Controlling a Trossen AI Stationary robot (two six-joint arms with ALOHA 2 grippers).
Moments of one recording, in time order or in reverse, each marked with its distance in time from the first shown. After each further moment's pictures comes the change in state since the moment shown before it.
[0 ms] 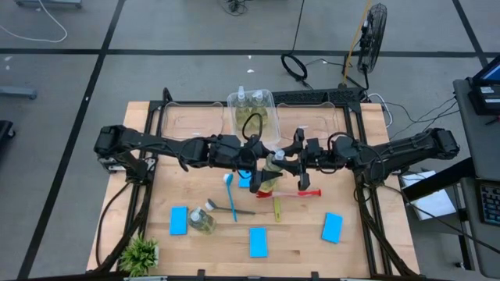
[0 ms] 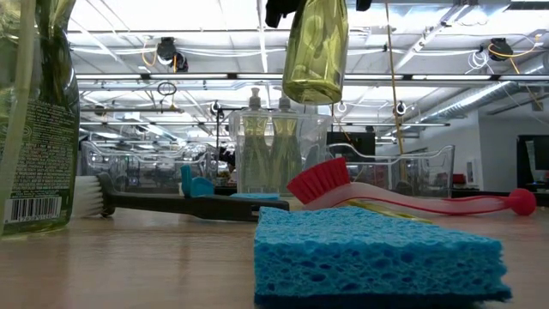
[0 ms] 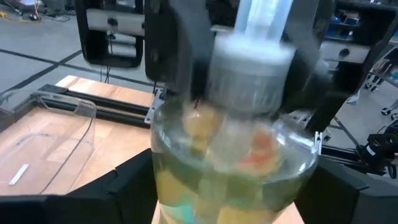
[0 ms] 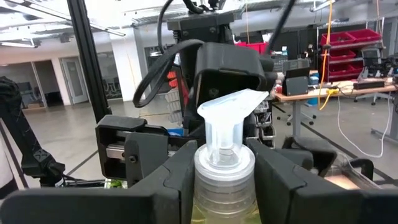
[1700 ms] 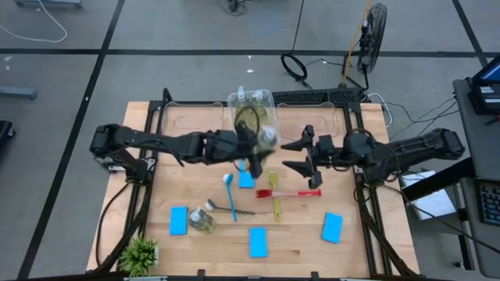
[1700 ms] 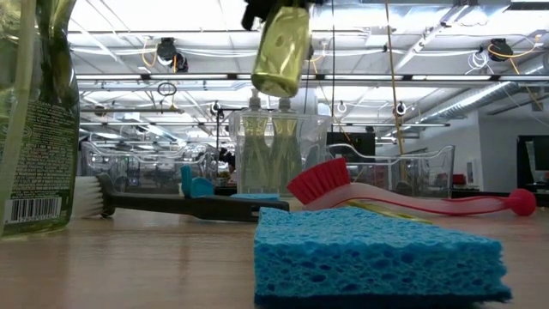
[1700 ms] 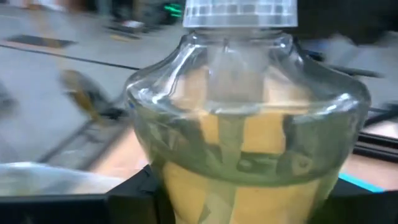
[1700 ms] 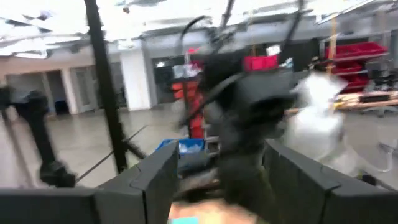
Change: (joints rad) left arm 0.033 -0.066 -0.001 -0.108 -0.324 0.139; right arm 0.004 -0.118 0.003 -0.105 -0.006 -0.003
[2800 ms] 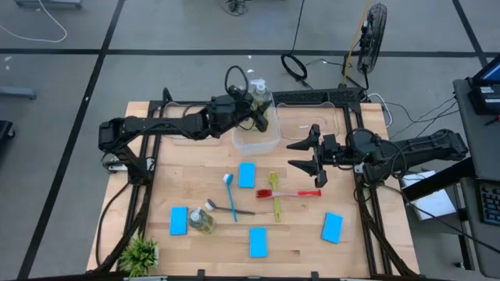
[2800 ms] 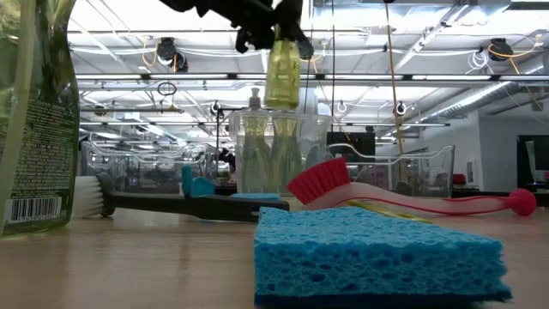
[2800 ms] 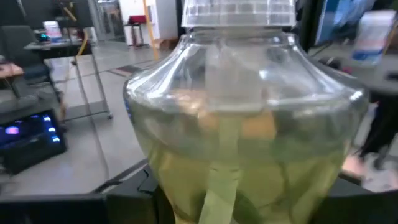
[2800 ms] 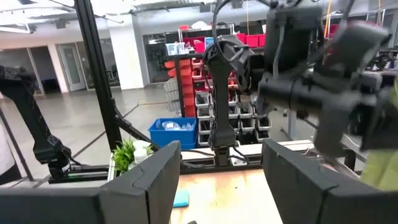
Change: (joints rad) left arm 0.269 0.080 0.001 0.270 -0.090 0.097; right arm -0.002 -0.086 -0.003 -0.177 0.010 -0.001
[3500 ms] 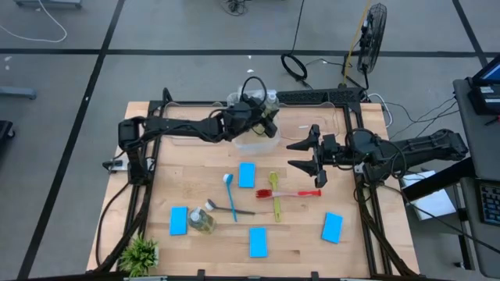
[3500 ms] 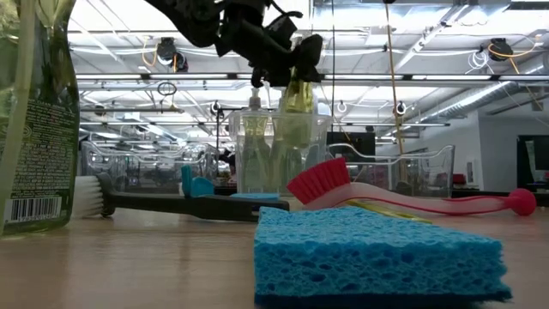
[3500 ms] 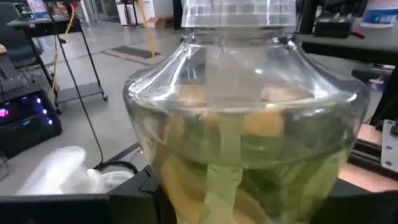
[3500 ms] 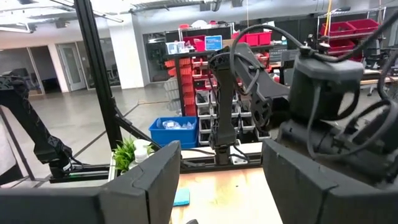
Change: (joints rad) left arm 0.025 0.183 -0.001 0.094 0.048 -0.024; right arm 0.000 0.000 0.000 -0.004 0.000 0.002
